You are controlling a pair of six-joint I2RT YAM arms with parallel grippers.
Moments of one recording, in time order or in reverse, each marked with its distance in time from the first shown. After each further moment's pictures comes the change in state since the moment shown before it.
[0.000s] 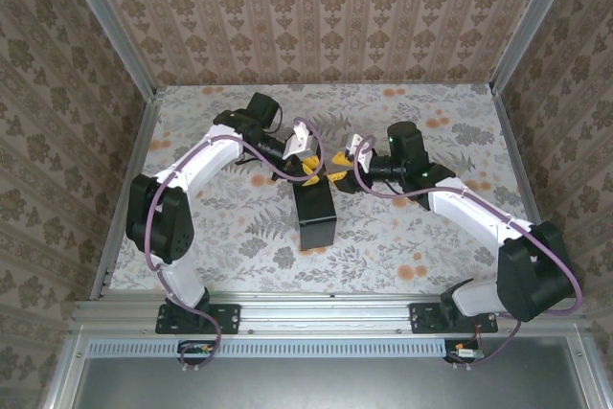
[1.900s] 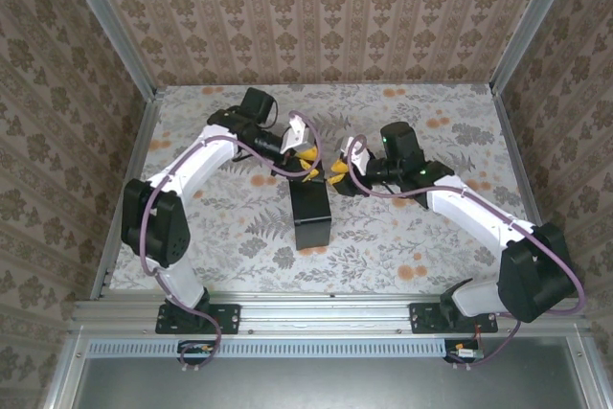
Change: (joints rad) left arm 0.019 -0.043 -0.005 0.079 0.016 -0.076; right arm 0.029 -0.003 0.061 -0.183 0.062 0.003
